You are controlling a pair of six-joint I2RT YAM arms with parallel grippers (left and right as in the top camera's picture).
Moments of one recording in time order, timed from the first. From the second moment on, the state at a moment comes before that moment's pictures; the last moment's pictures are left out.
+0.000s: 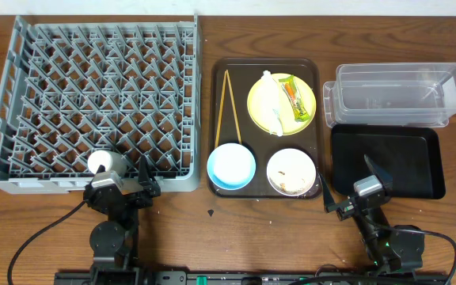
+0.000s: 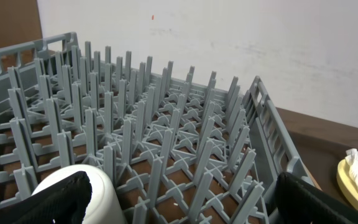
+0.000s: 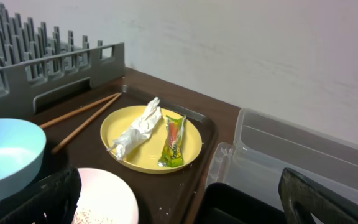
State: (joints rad) left arm -0.03 0.01 0.02 -0.11 -0.16 -0.22; right arm 0.09 0.01 0.01 -0.05 -0.27 -0.18
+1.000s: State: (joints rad) left arm -0.03 0.08 0.19 -0.20 0.06 -0.25; right arm 0.09 0.05 0.12 -0.14 -0.37 -0.03
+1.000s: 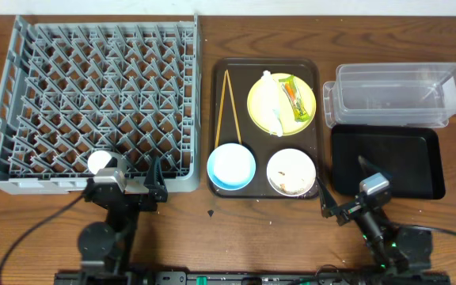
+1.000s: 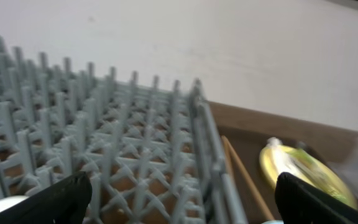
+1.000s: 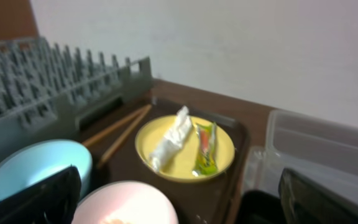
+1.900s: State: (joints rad) left arm -0.03 0.94 1.07 -0.86 0.49 -0.25; right arm 0.16 1.42 1.28 -0.73 -0.54 0.14
